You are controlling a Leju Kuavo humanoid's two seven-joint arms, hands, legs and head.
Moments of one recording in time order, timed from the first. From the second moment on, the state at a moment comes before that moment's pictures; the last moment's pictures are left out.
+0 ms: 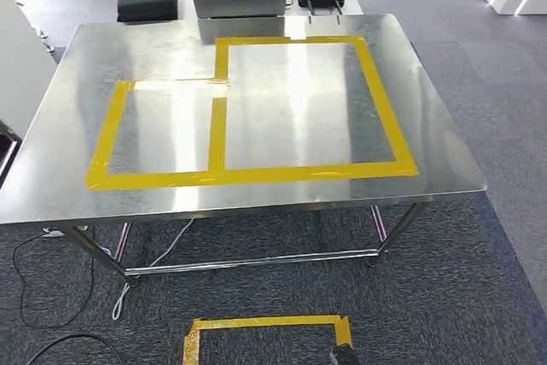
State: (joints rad) left arm 0.41 -0.06 0.07 -2.05 -0.21 0.68 -0.69; right arm 0.22 0.00 0.30 -0.74 -0.13 -0.12 -0.01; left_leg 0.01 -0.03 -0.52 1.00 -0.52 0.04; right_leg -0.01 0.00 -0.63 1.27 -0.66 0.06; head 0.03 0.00
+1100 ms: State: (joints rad) left arm 0.41 -0.12 0.13 -2.04 -0.31 0.57 -0.65; right arm 0.29 -0.05 0.34 -0.87 -0.35 -0.35 0.01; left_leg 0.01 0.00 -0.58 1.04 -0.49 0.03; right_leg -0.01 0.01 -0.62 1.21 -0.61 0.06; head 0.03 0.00
